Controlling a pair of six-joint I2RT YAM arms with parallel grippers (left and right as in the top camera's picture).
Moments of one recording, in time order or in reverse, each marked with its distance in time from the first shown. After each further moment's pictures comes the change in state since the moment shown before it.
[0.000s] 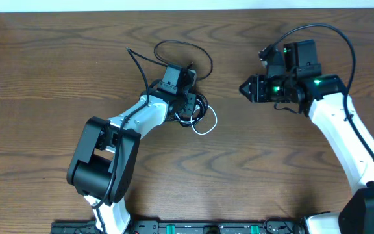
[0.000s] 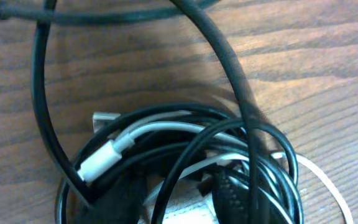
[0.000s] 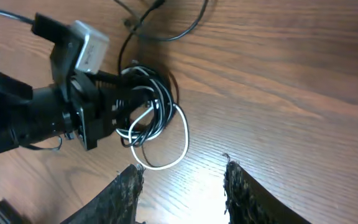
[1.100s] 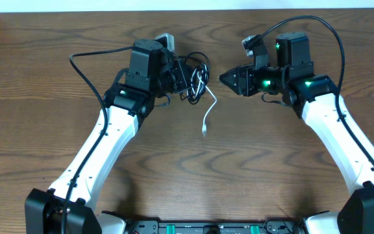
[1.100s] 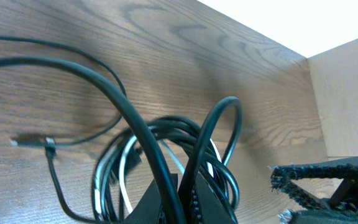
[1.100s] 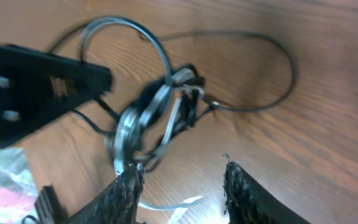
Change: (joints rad) left arm 0.064 -0.410 0.082 -0.087 0.196 -0.483; right arm 0.053 0.006 0.000 0.251 -0.226 0.001
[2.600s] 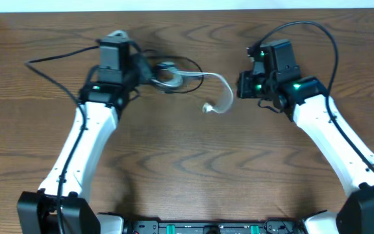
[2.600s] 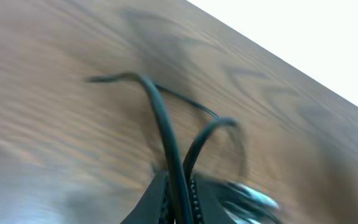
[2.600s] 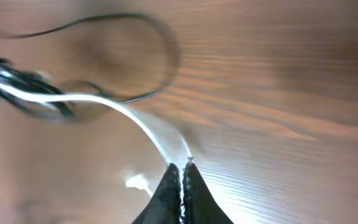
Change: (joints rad) left arm 0.215 0.004 -0.001 -0.076 -0.336 0.051; right arm 0.067 0.002 0.003 -0.148 0.495 0.165
